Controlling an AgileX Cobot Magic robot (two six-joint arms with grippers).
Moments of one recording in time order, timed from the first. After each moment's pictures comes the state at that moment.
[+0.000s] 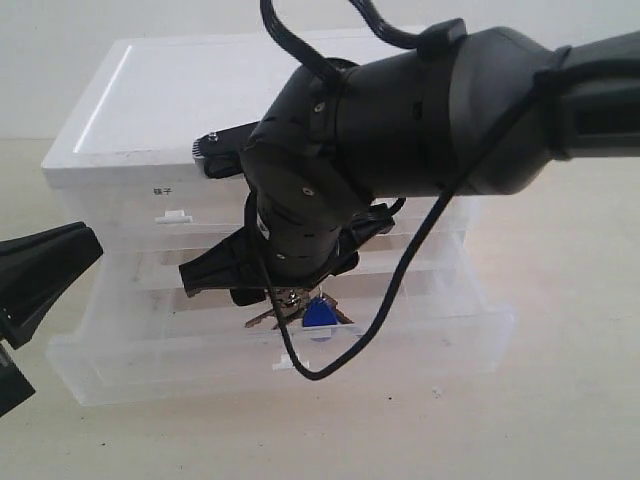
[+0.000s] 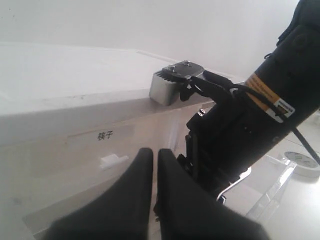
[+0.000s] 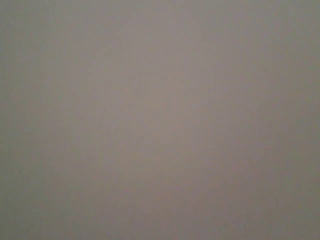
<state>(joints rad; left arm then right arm) 0.00 1.18 -0.06 0.78 -1.21 -0.49 0.95 1.86 -1.33 -0.36 0.74 0.73</state>
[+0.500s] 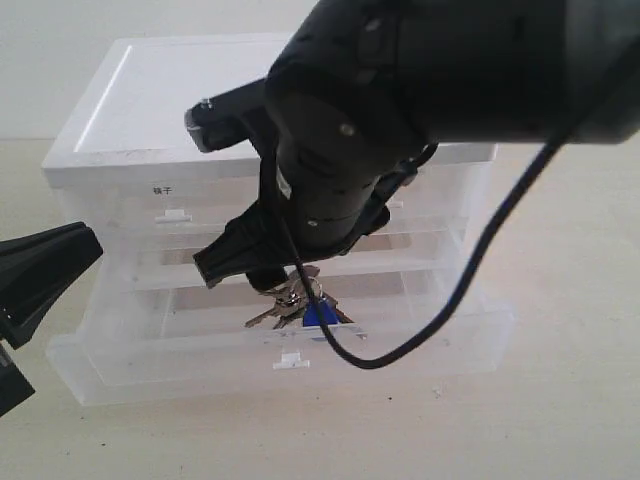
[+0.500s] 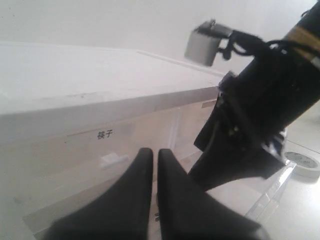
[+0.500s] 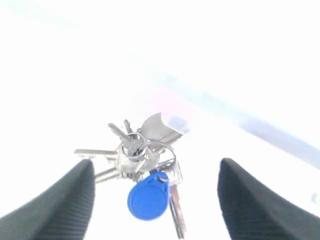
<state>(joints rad) 0.00 1.18 -0.06 0.78 -1.21 -0.50 0.97 1.71 -1.34 -0.36 0.85 0.51</state>
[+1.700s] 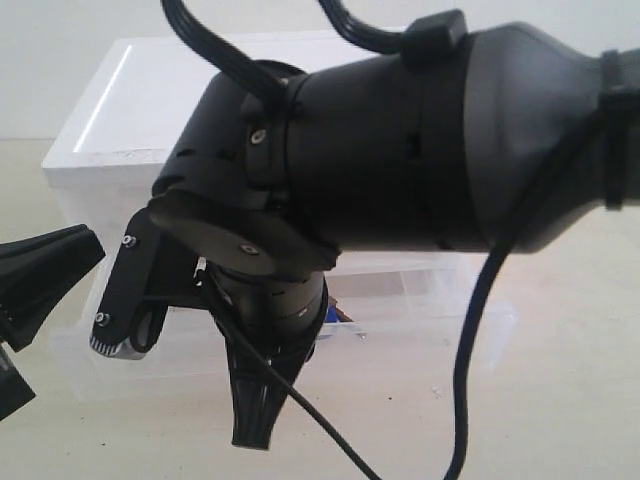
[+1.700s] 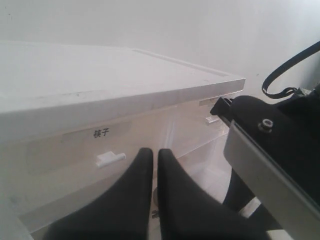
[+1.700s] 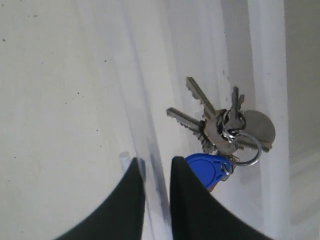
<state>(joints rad) 0.00 1.18 -0.06 0.79 -1.21 -0.50 1.13 1.78 -1.34 -0.38 0.99 -0.18</state>
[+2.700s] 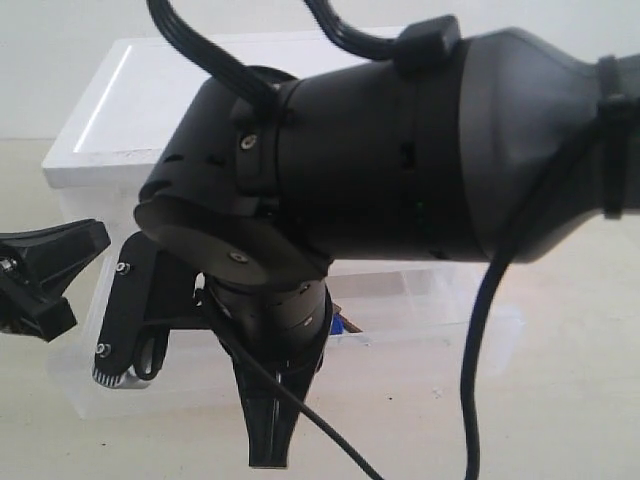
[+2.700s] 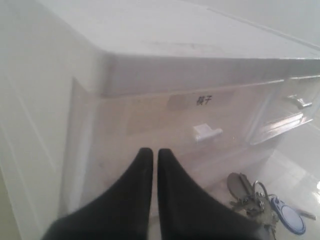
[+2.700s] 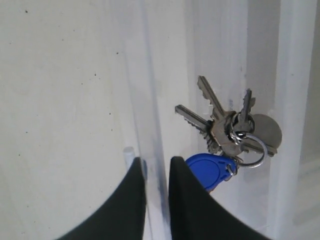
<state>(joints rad) 0.00 1.41 -0.17 0.67 -1.10 -0.47 1.15 1.78 -1.34 -0.34 1.04 -0.28</state>
